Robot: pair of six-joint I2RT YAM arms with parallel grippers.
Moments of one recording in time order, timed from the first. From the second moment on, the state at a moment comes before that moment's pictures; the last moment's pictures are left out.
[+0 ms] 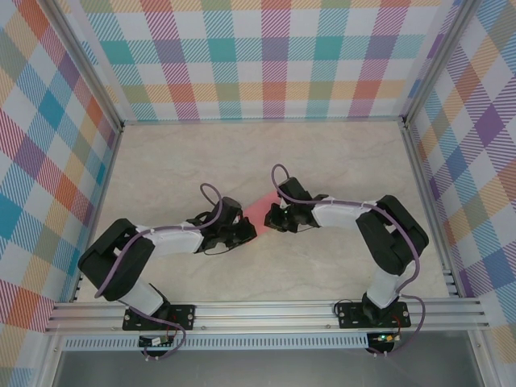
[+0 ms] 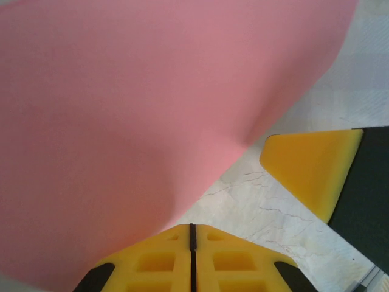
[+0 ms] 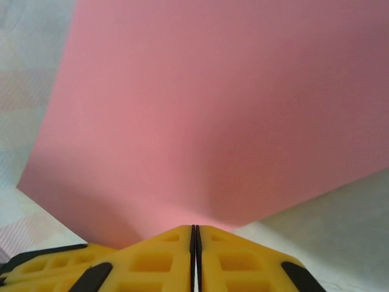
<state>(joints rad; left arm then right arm) -0.71 1.55 0.64 0.05 0.24 -1.03 0.68 1.76 0.92 -0.16 -0.37 0.90</state>
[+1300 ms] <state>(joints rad) -0.71 1.69 0.72 0.09 0.24 -1.03 0.55 1.85 0.88 0.02 -0.54 0.78</state>
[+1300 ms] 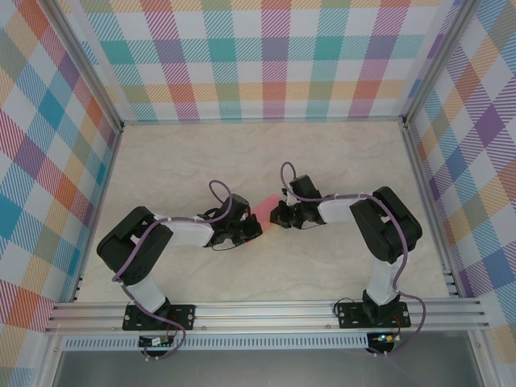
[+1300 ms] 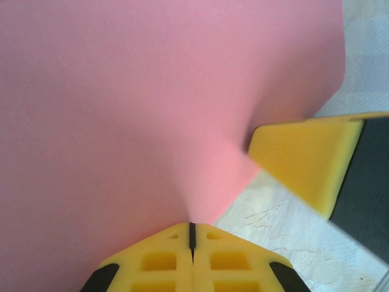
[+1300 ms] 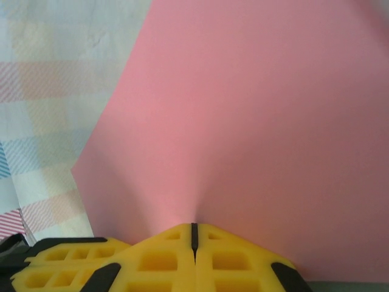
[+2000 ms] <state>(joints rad) -0.71 1.69 0.72 0.09 0.23 -1.03 0.33 1.65 0.82 -0.06 -0.44 0.75</state>
